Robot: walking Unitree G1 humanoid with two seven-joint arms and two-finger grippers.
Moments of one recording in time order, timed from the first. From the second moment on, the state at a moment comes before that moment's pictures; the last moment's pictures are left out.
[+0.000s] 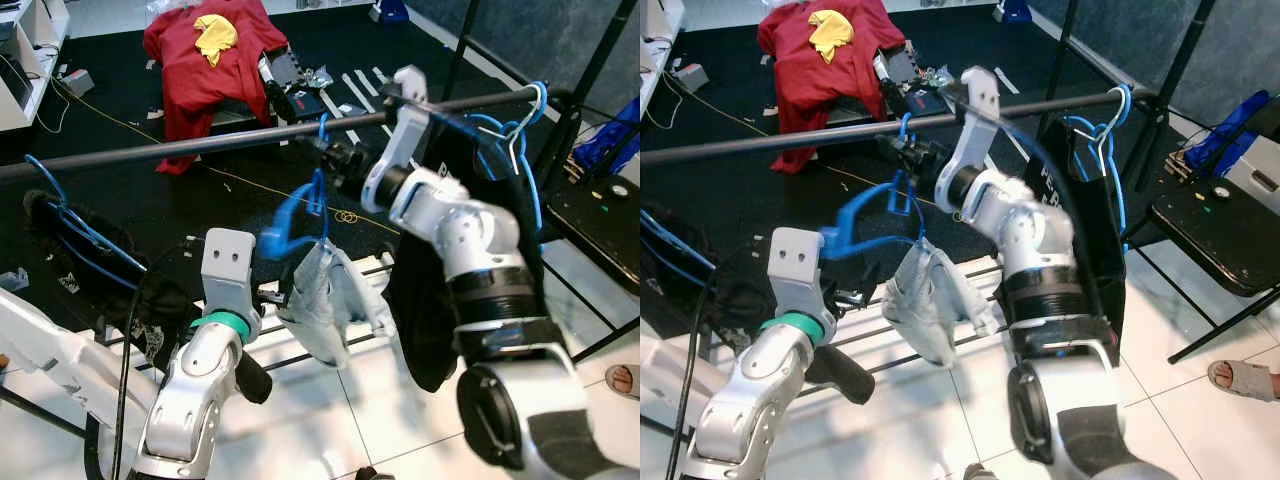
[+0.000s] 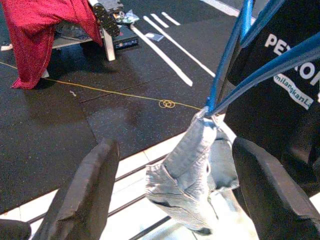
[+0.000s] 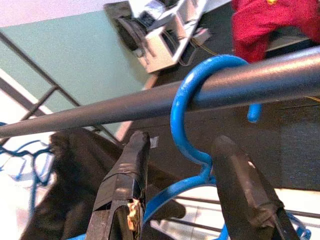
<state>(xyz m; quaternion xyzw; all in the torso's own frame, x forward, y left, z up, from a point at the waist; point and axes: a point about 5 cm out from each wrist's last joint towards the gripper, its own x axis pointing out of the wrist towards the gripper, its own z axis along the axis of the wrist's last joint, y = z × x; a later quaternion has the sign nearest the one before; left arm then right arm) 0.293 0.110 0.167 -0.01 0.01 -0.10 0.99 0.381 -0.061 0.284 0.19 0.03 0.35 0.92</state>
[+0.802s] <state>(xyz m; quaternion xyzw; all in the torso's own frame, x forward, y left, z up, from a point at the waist) 0.293 0.108 0.167 -0.01 0.01 -0.11 0.99 0.381 -0.050 0.275 0.21 0.05 0.30 0.93</state>
